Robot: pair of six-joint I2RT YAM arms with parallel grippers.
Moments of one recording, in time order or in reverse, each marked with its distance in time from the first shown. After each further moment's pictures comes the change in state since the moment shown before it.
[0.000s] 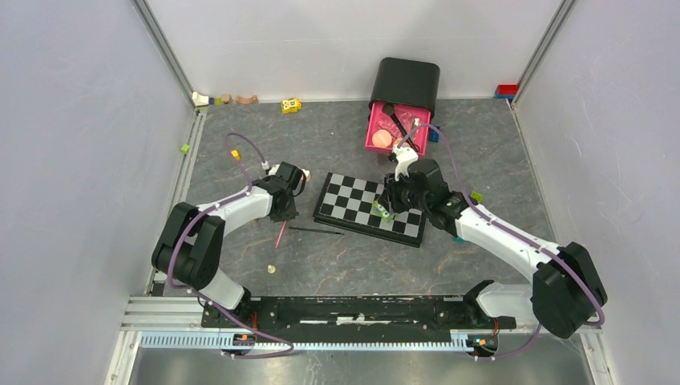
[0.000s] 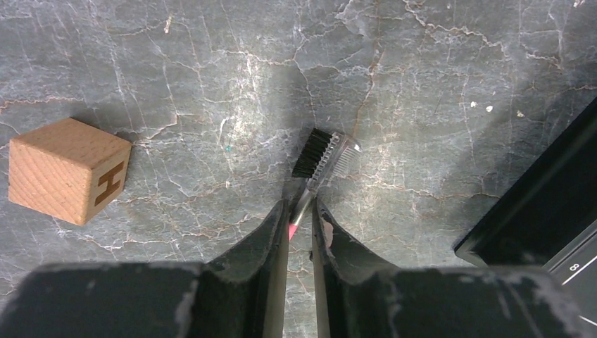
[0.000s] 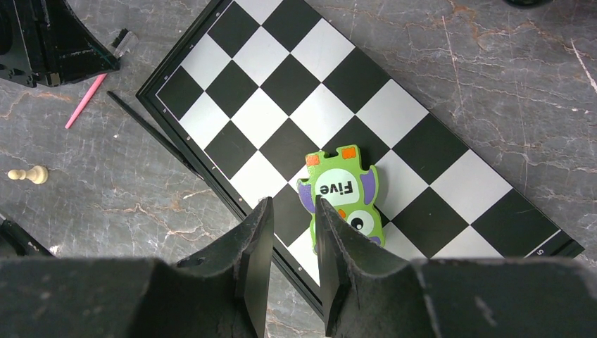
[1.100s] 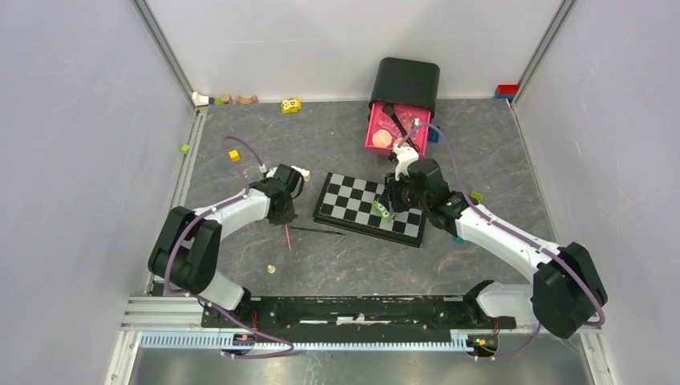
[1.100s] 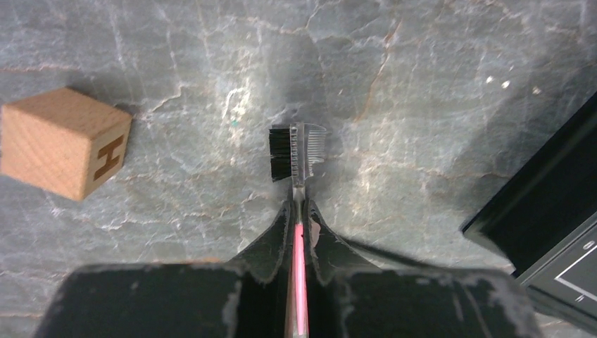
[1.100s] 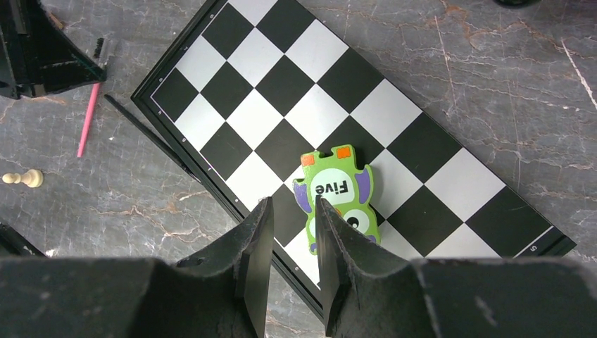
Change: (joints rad) left arm 0.000 -0.028 -0.024 -0.003 0.026 -0.028; right arm 0.000 0.000 0.003 -0.004 0.012 0.001
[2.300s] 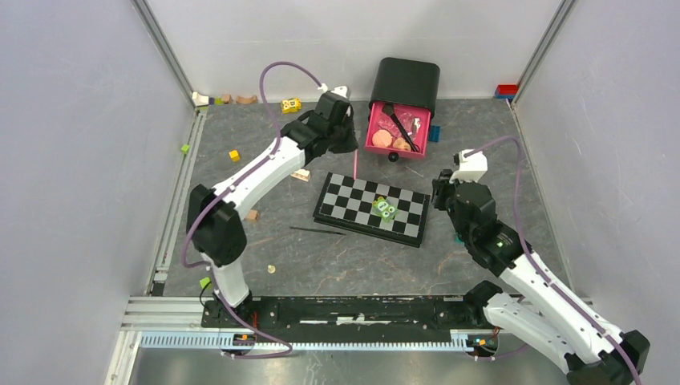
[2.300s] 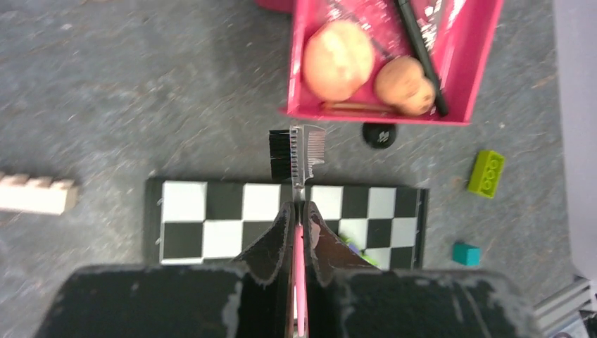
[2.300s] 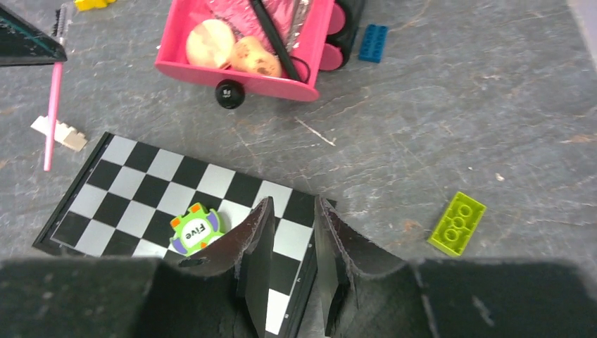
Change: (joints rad) left arm -0.203 0.237 0.817 -0.070 0.189 0.062; right arm -0.001 -0.494 -0.106 -0.092 0.566 0.000
